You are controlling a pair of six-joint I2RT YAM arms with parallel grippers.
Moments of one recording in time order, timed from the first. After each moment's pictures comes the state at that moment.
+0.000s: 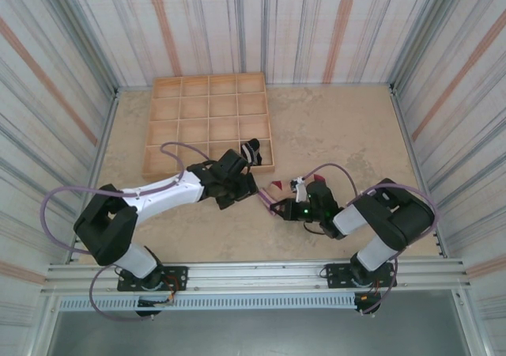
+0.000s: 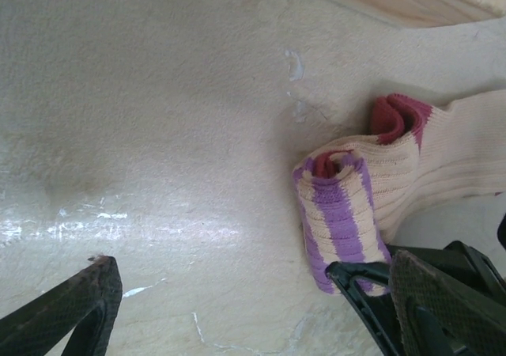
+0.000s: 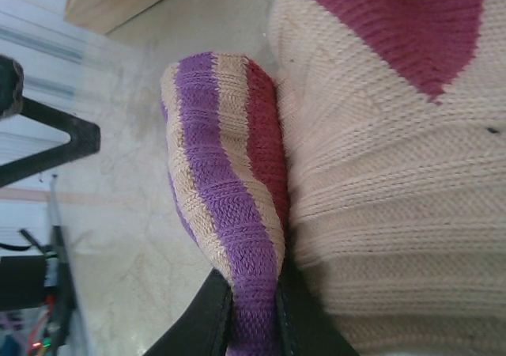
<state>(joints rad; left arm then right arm) -0.81 1.54 0.96 -0.50 0.08 -1.10 0.60 1.62 0.22 0.83 -0.50 0.78</state>
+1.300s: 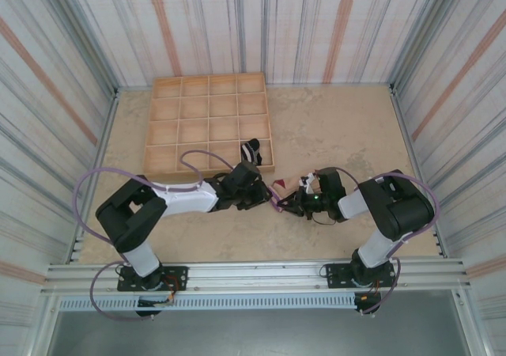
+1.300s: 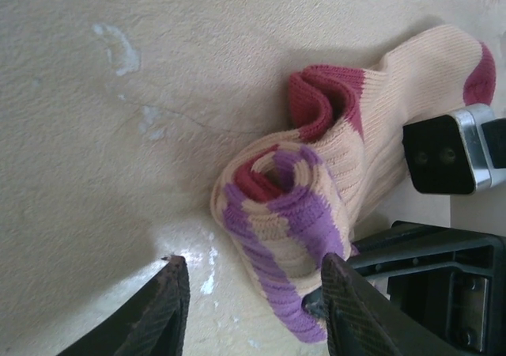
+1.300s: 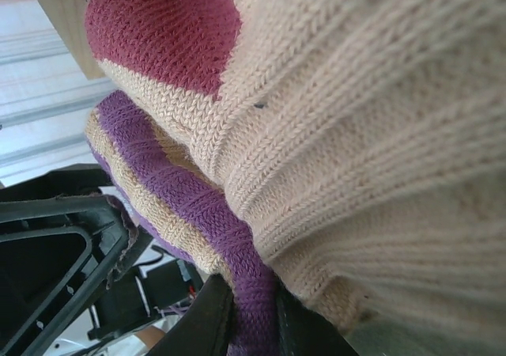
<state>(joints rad) -0.89 1.70 0.85 -0.01 0.12 -1.09 0.37 1.67 0.33 0.53 -0.83 1.05</state>
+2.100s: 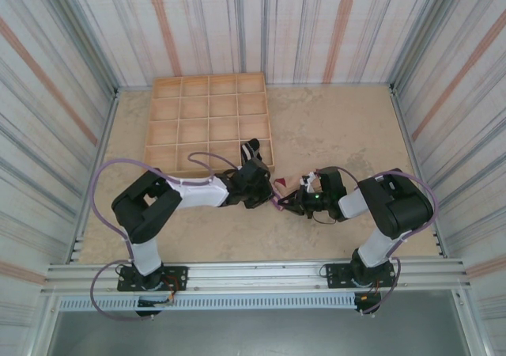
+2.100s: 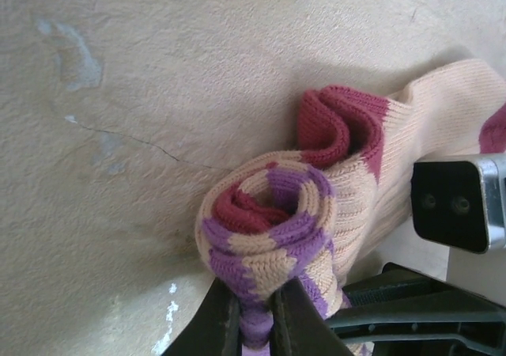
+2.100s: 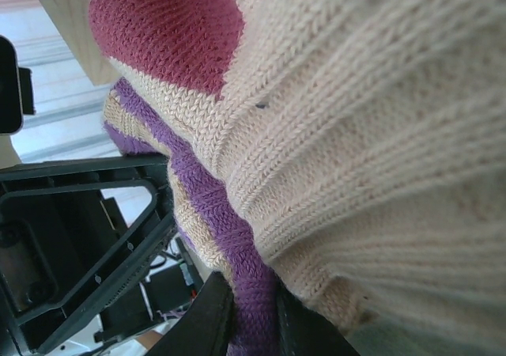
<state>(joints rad) -0.90 1.81 0.96 -0.05 0.12 -1.22 0.36 1.68 0.34 0.55 -0.84 1.04</state>
